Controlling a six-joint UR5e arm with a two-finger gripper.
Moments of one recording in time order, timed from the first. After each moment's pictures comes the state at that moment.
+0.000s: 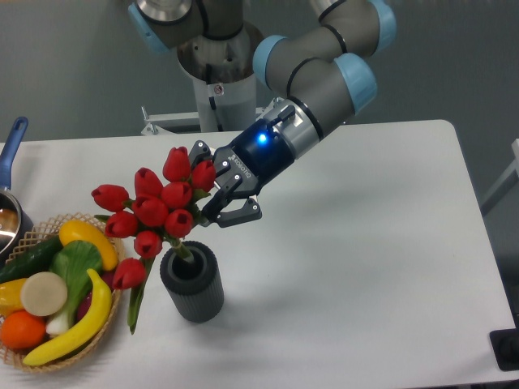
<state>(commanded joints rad) 2.59 -1.79 -1.73 -0.79 0.19 1.12</state>
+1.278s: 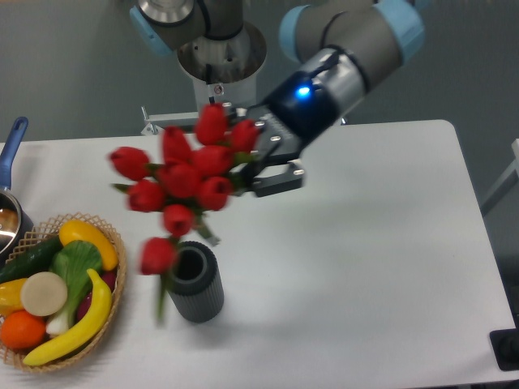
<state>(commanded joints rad) 2.79 -1.79 -1.62 -0.79 0.11 0.94</state>
